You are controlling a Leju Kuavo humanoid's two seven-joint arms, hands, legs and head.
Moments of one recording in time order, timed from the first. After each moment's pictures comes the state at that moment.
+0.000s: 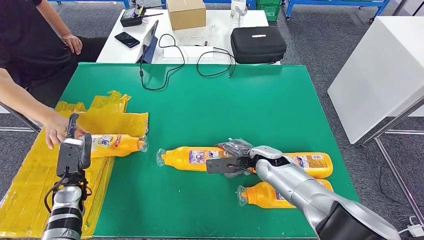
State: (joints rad) left arm -0.23 -0.04 0.26 -1.14 -0.37 0.14 -0.55; right arm -0.75 -0.07 1.09 -0.62 0.43 0.16 -0.15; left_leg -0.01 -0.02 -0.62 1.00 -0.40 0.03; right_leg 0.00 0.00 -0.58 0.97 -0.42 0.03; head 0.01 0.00
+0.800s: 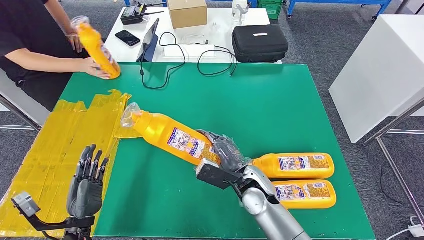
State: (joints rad) left arm 0.19 -0.21 0.21 -1.58 0.37 -0.50 -0.35; right arm -0.29 0.05 0.56 -1.25 0.57 -0.05 -0.23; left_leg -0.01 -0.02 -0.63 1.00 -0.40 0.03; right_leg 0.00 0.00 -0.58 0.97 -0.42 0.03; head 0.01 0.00
